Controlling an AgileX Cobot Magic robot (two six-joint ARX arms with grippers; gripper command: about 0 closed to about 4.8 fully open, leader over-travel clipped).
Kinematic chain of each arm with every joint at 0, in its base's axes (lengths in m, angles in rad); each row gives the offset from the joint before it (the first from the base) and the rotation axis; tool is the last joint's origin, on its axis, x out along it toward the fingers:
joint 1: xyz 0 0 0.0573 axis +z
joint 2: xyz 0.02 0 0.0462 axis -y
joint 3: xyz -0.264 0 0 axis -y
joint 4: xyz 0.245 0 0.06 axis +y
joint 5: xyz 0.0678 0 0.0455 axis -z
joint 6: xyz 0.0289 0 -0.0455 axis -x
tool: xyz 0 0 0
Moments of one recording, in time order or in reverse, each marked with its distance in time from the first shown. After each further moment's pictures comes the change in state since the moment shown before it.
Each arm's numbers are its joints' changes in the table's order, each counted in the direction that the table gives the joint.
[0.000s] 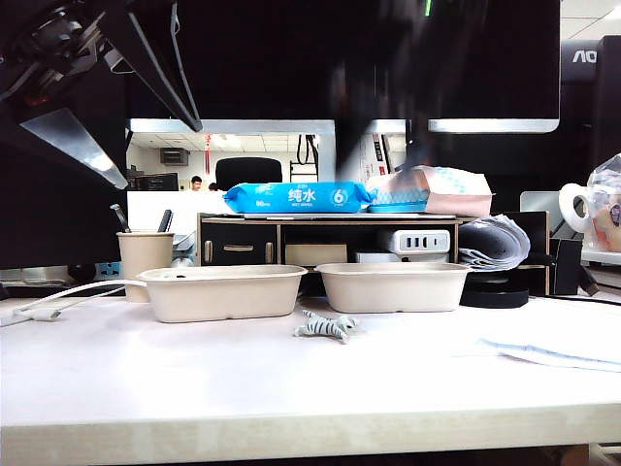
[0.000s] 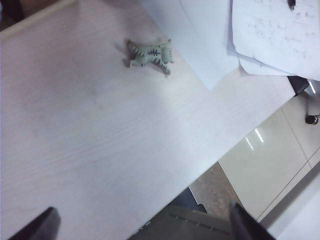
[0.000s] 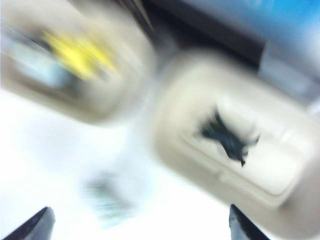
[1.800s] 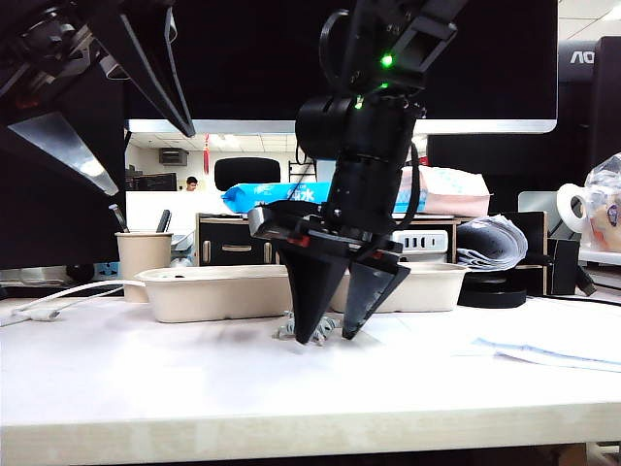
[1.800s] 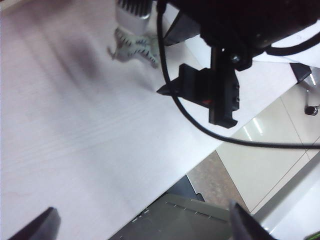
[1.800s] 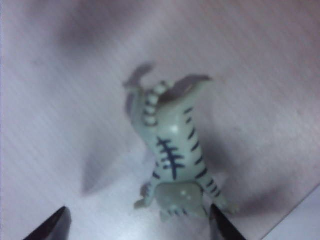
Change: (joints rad) left arm 0.000 0.000 0.000 0.044 0.003 -0.004; right arm 0.206 -0.111 -0.340 -0.101 0.043 0.124
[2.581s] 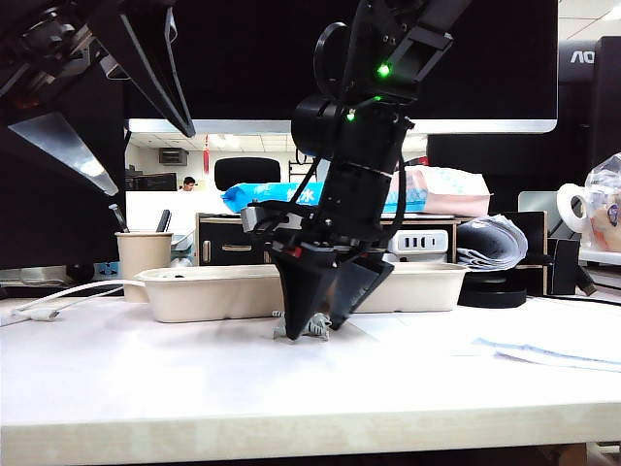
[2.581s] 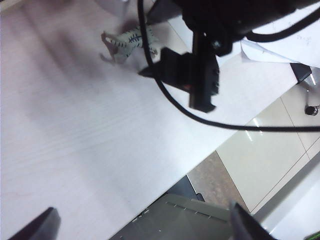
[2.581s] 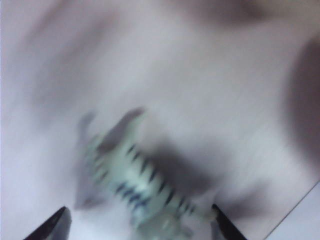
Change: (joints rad) left arm 0.000 0.000 0.000 0.000 0.000 0.000; right arm -0.002 -0.017 0.011 -0.122 0.045 0.049
